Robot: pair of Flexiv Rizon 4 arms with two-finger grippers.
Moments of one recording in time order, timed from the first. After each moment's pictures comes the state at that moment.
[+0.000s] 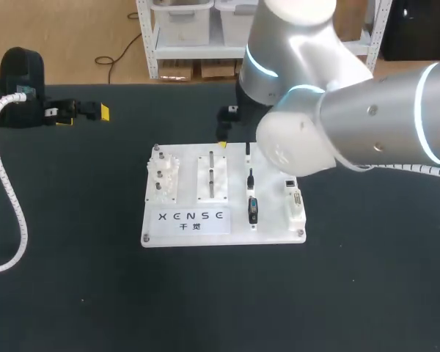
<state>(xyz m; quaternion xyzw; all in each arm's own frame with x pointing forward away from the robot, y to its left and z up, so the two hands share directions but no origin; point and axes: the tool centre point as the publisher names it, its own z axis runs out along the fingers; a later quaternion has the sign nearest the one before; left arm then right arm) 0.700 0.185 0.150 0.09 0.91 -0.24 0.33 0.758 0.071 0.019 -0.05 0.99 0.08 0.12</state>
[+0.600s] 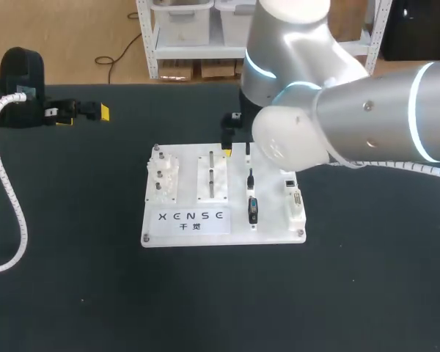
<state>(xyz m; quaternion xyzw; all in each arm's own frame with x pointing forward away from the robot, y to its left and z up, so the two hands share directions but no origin) 0.700 0.185 0.150 0.09 0.91 -0.24 0.33 0.752 0.060 -0.002 -0.02 0.99 0.06 0.08</state>
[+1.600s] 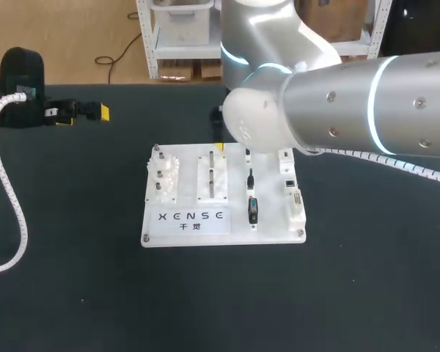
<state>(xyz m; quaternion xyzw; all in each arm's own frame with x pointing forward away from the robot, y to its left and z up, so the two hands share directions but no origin) 0.700 0.185 0.150 0.09 0.91 -0.24 0.33 0.766 0.075 0.005 -0.02 1.00 0.02 0.07</state>
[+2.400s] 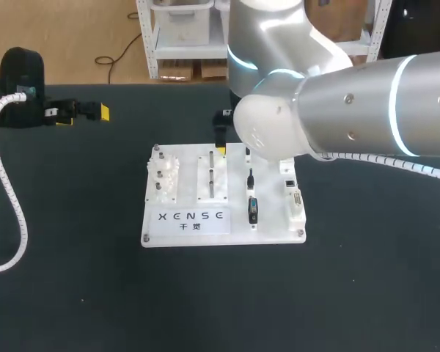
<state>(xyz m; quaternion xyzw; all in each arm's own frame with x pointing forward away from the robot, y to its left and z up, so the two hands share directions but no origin) 0.700 0.185 0.150 0.09 0.91 -0.24 0.33 0.749 0.069 0.007 -0.03 1.00 0.03 0.07</state>
